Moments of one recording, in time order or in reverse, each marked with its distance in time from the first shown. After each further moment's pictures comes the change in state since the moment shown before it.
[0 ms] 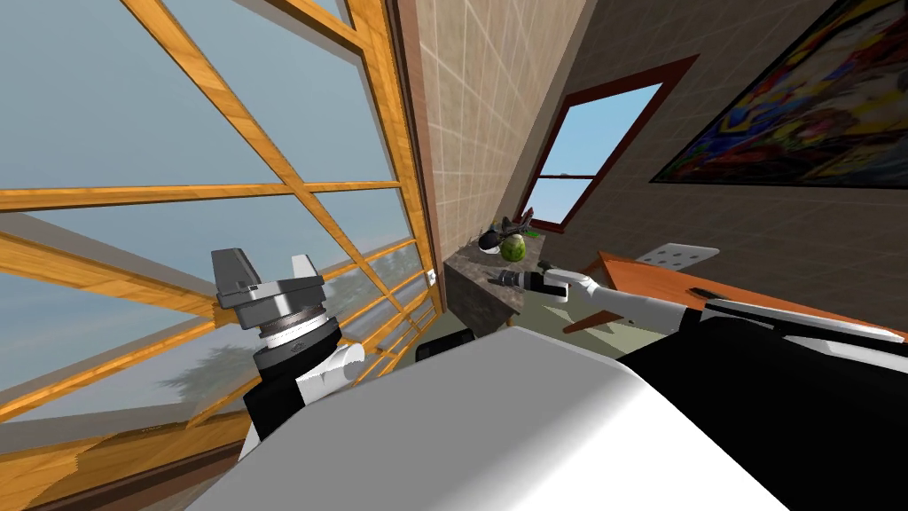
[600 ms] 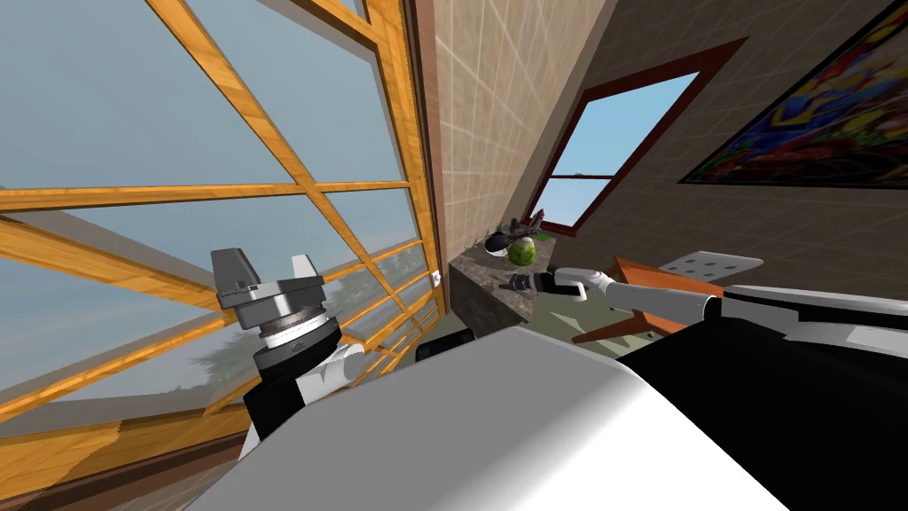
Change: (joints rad) left arm 0.000 0.000 0.000 0.000 0.000 0.000 0.000; right arm 0.001 -0.134 0.089 0.105 0.039 -0.029 -0.020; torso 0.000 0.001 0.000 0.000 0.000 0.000
